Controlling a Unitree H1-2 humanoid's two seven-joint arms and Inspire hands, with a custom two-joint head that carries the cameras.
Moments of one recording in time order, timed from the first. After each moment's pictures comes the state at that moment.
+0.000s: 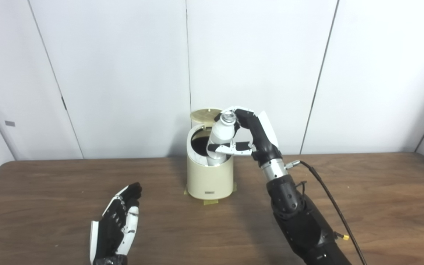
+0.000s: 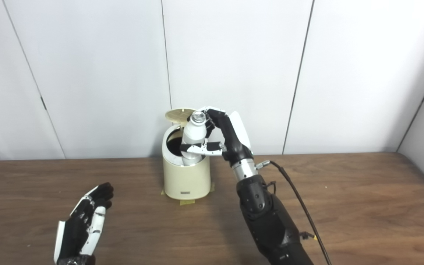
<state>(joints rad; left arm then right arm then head) 0.02 -0.08 0.04 -0.20 0.08 -0.08 0.12 -0.74 -0.08 0.18 0.60 -0.41 -0.44 -0.29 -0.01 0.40</state>
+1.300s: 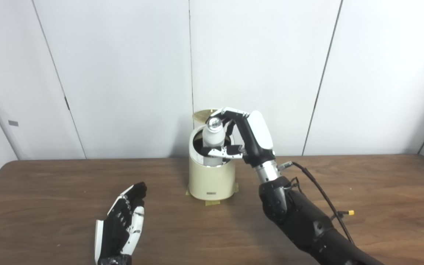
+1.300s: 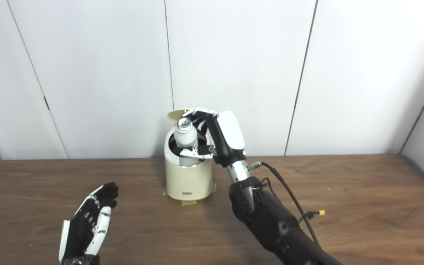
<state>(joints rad) 0.02 -0.08 0.03 -0.20 0.10 -0.10 0.12 -0.82 -0.17 0.54 0.69 -0.42 -0.45 -0.67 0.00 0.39</state>
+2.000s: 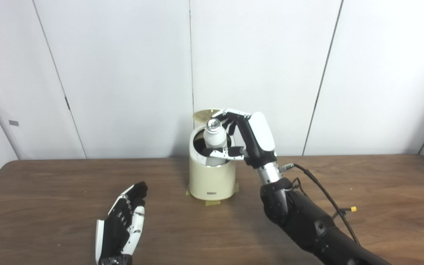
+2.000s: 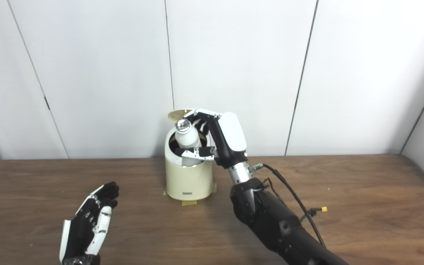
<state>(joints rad) 0.02 -0.08 0.03 -0.20 0.10 -0.10 0.12 -0.84 -0.19 0.60 0.70 -0.43 -0.45 -0.75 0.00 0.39</state>
